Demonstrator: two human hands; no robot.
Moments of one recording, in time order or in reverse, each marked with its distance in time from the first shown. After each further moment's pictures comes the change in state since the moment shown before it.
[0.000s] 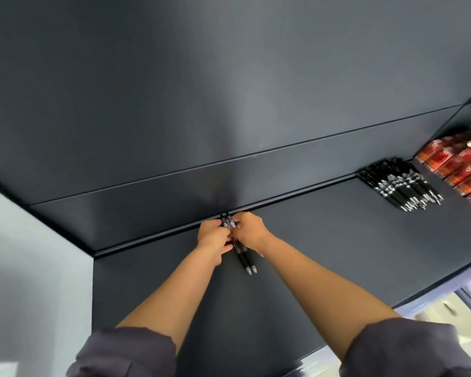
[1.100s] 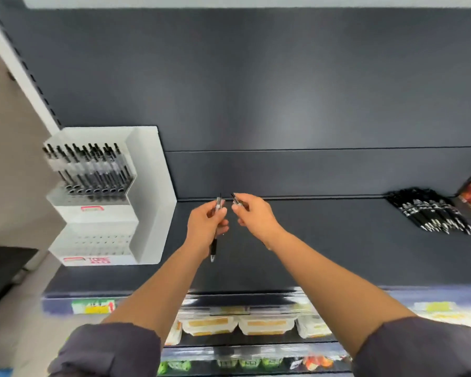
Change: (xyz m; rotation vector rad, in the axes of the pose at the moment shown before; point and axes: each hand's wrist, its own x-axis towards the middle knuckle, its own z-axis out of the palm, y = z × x) left_hand -0.206 -0.062 -0.077 -0.115 0.249 0.605; right_hand -0.188 -0.033 0.007 0.280 -0.007 -0.580
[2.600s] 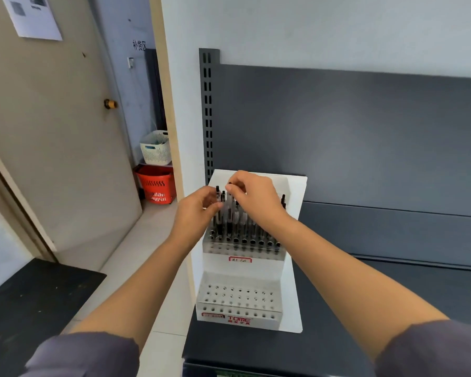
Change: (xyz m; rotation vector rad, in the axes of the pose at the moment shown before) left_hand 0.125 0.086 -0.352 0.605 0.200 0.549; right_hand 0.132 -0.241 0.256 -0.406 0.098 -0.459
